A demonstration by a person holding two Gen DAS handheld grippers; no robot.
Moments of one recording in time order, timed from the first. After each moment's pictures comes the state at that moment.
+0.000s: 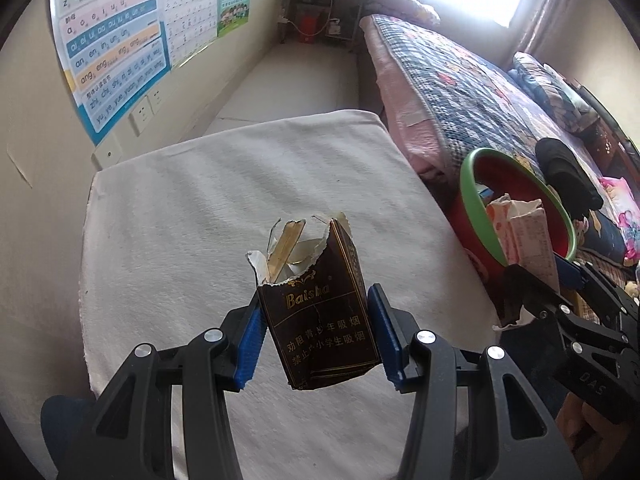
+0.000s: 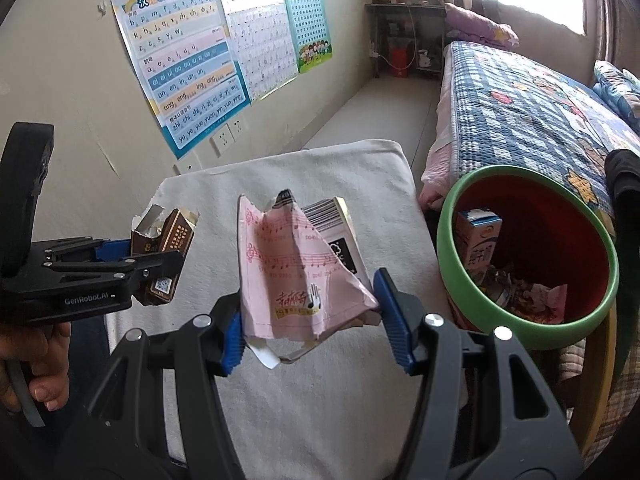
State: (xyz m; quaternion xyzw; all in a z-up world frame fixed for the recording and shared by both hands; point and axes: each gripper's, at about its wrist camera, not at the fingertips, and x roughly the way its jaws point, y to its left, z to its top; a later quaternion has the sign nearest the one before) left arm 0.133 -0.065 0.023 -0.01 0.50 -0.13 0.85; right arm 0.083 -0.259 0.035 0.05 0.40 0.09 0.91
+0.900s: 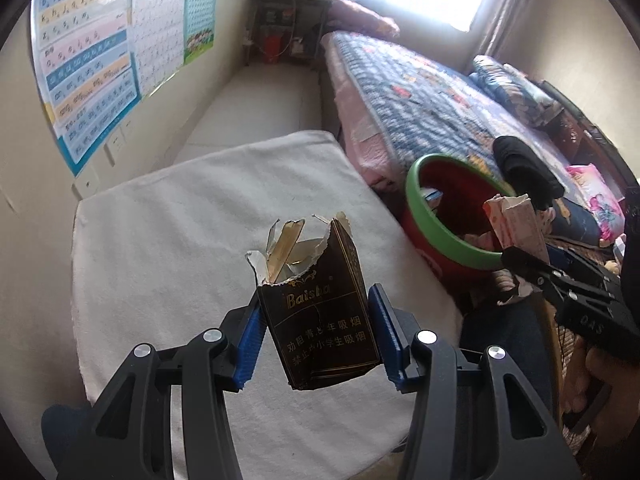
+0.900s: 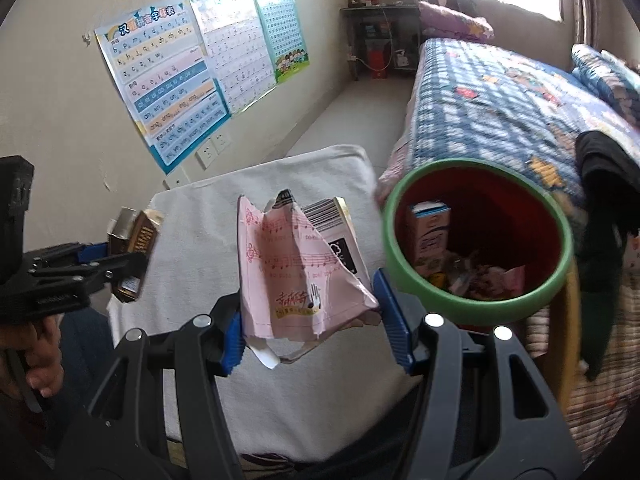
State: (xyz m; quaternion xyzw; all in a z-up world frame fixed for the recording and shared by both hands) left arm 0.100 -0.079 0.057 0.00 0.46 -0.20 0.86; right arm 0.053 -0.313 0.064 0.07 0.40 0.06 0.91
